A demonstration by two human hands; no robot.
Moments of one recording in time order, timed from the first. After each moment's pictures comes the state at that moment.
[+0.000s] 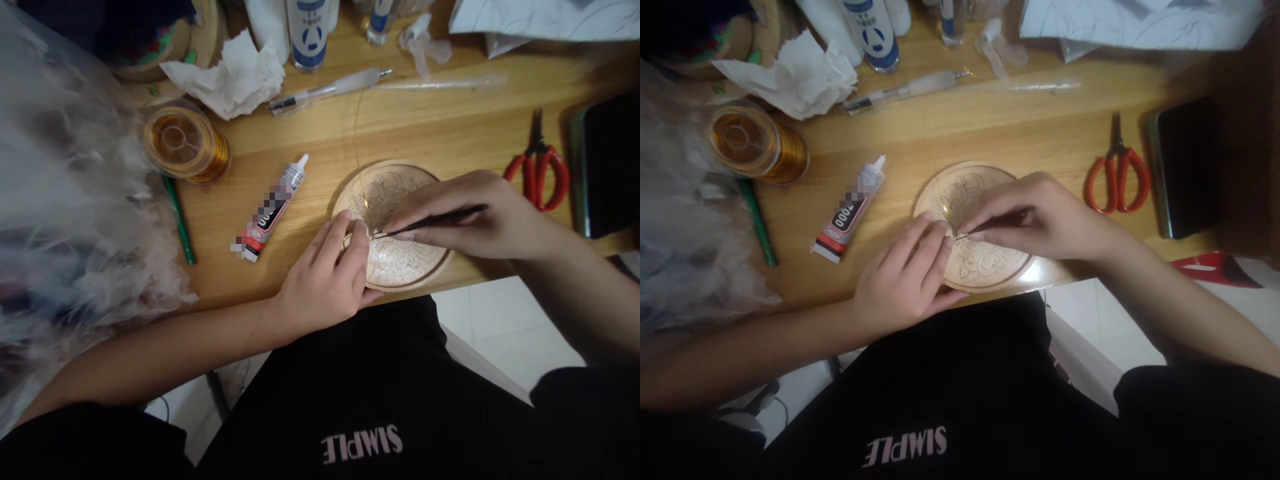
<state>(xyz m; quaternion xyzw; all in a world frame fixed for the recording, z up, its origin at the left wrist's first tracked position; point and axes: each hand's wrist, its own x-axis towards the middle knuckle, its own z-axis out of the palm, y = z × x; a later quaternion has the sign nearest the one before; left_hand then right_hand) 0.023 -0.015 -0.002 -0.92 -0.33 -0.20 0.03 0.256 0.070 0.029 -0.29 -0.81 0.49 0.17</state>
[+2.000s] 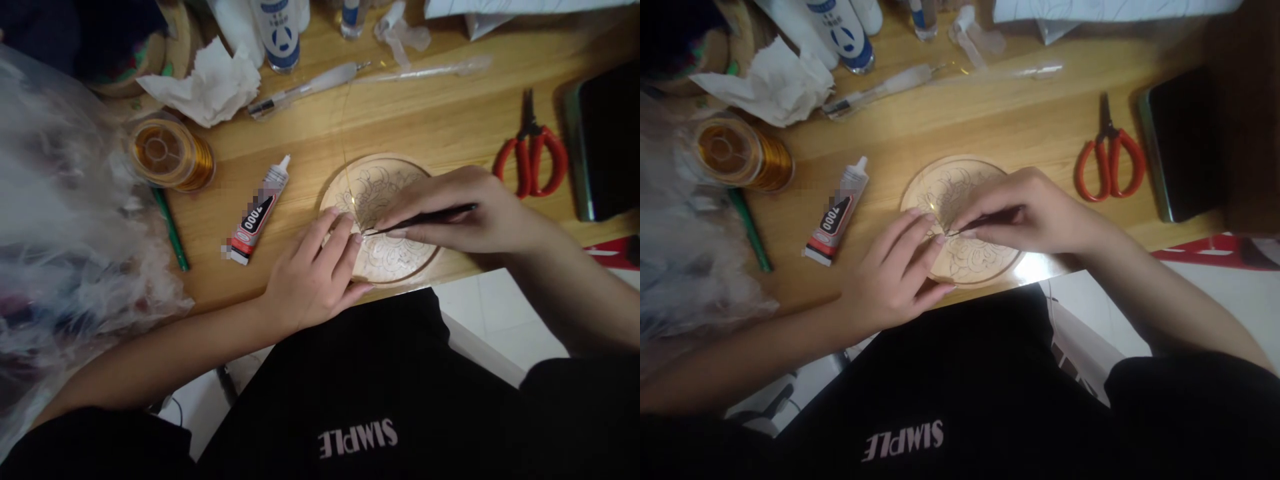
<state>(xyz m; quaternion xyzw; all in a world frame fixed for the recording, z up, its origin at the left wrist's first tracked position) 0.020 -0.014 -0.004 -0.91 -0.34 -0.21 -0.06 0.263 0.063 0.022 -0.27 -0.81 0.47 0.21</state>
